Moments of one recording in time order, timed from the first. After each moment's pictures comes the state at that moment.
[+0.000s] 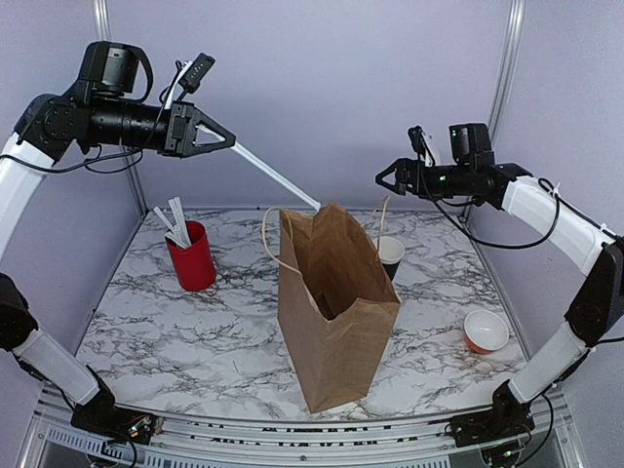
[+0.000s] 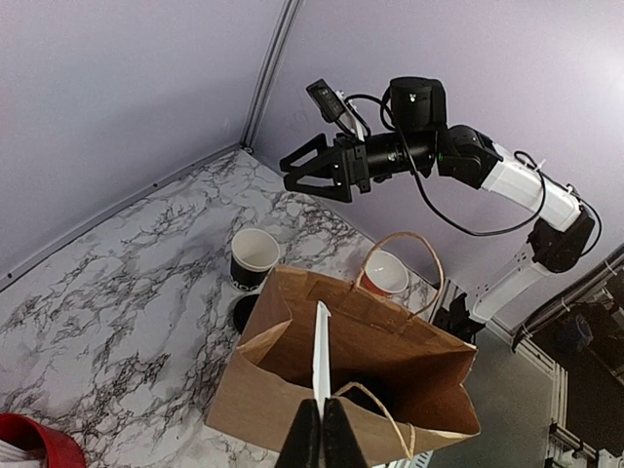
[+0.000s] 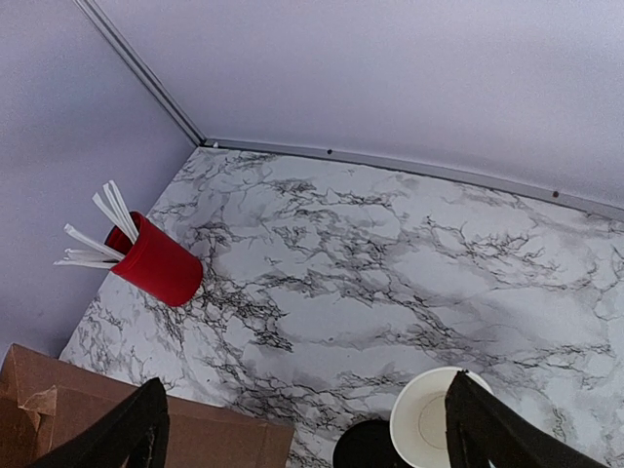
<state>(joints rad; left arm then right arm) -0.62 1.49 2.10 -1.02 0.50 -0.18 0.34 1.54 1.49 -0.43 -0.42 0.26</state>
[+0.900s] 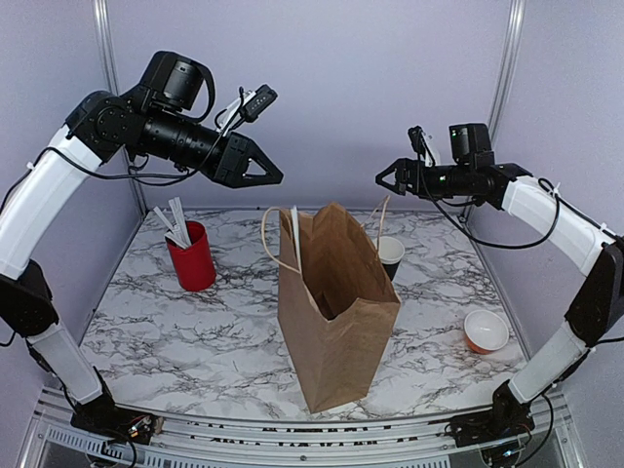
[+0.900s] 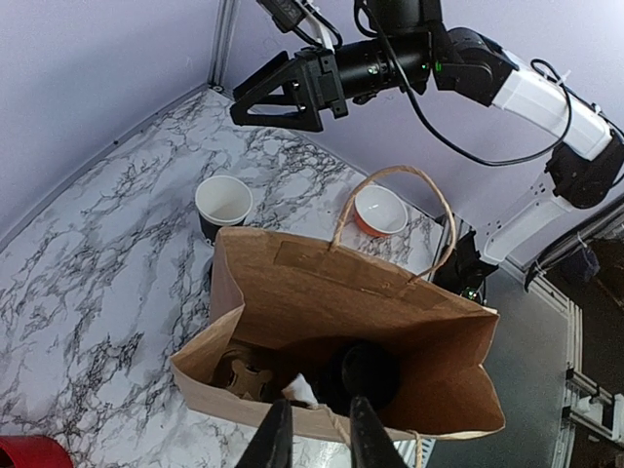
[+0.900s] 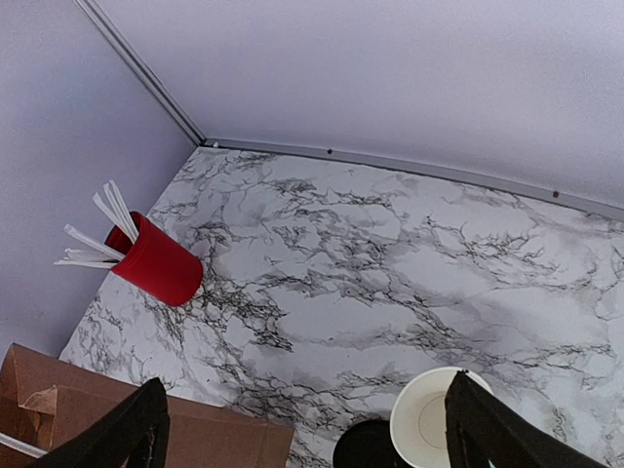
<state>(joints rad) -0.80 1.66 2.17 -1.10 0.41 -0.10 0.34 1.54 1.49 -0.43 -0.42 0.26</state>
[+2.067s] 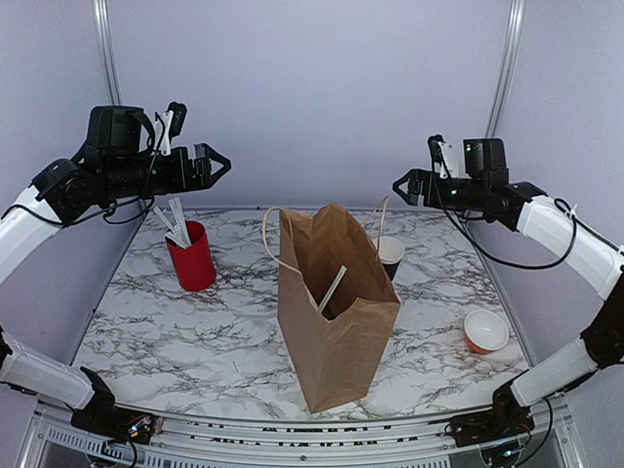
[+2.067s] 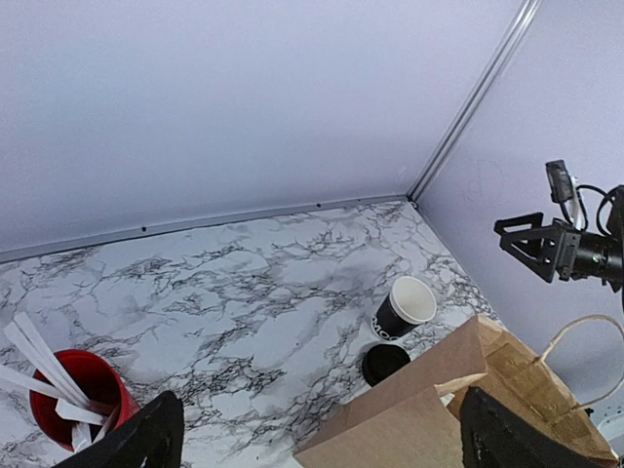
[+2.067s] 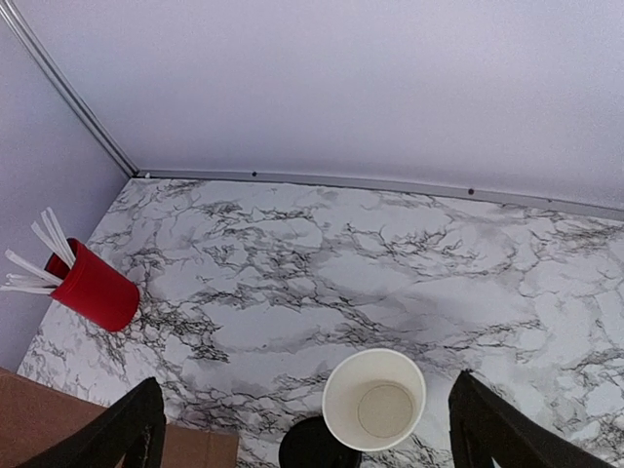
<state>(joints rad) -0.62 1.29 1.52 -0.59 0.02 -0.36 0.34 1.41 1.33 -0.36 -0.22 0.26</state>
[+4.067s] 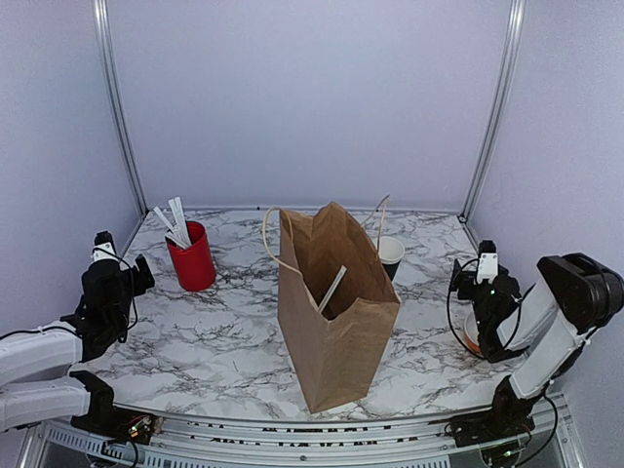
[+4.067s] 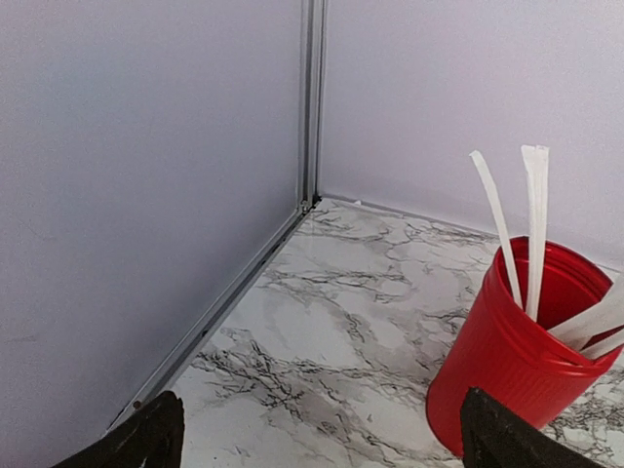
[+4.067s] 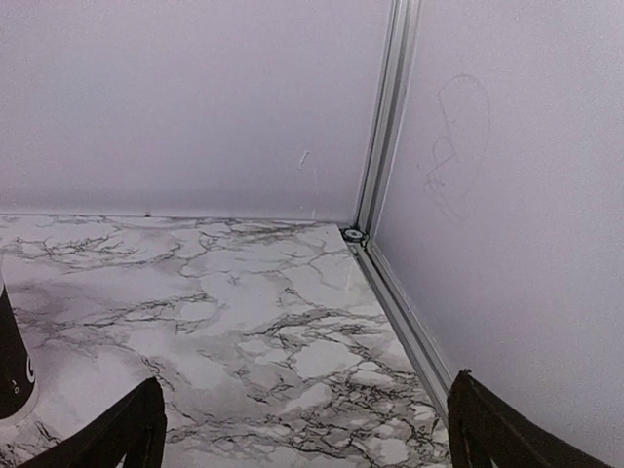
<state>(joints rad) -0.37 0.88 0.25 0.39 -0.72 -0.22 0.09 1.62 0.15 1.44 0.27 -0.11</state>
